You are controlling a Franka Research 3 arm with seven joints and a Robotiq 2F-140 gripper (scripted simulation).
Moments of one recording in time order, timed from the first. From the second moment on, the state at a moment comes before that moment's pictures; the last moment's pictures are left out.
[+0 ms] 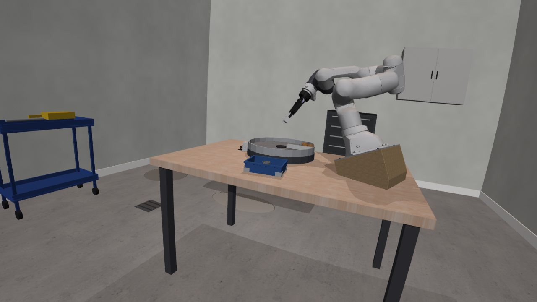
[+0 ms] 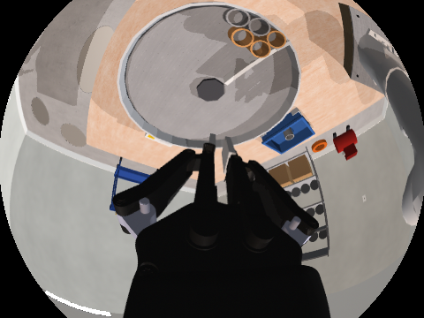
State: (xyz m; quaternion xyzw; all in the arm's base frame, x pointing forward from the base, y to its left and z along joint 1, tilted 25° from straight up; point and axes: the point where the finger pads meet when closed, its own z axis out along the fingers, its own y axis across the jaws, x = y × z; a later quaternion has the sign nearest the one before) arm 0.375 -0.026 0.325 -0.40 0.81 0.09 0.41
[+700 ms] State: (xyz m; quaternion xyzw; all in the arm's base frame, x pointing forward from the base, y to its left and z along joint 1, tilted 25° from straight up) arm 0.409 -0.029 0.377 -0.21 0.83 0.20 0.47
